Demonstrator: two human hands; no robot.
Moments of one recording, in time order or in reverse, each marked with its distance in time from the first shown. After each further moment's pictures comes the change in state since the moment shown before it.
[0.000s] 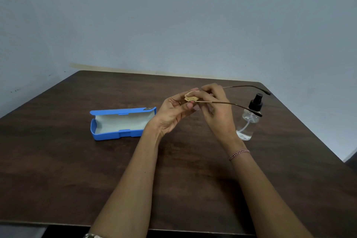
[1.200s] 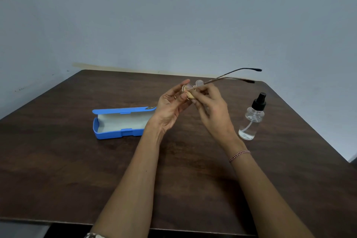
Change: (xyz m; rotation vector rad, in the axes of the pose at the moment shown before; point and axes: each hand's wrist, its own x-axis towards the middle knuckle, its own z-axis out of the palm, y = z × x) left_hand 0.004 0.006 0.000 -0.043 0.140 0.137; right_hand 0.000 -0.007 0.008 0.041 -0.079 0.008
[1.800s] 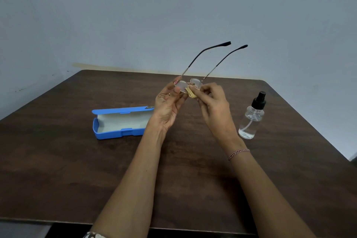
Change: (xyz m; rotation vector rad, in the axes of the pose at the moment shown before) left_hand 0.005 -0.003 -0.004 -0.124 0.197 0.071; right_hand 0.000 -0.003 -0.004 -0.208 0.032 0.000
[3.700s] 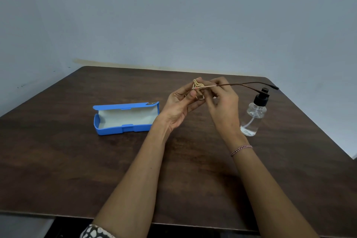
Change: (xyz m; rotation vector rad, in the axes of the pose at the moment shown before) left_hand -0.009 -0.010 0.012 0.162 -0.250 -0.145; right_hand 0.004 0.003 -0.002 0.193 0.122 0.168
